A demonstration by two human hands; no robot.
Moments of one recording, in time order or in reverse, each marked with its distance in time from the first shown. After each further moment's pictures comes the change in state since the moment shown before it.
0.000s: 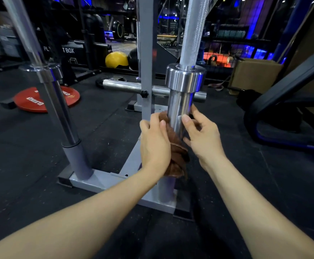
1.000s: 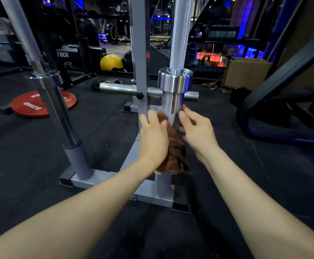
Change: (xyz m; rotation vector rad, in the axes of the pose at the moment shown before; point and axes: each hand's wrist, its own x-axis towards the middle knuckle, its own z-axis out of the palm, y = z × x) left_hand -0.002 0.015 -0.013 0.071 -0.101 0.098; right_hand -0.009 -0.018 -0.008 -0.086 0.022 -0.002
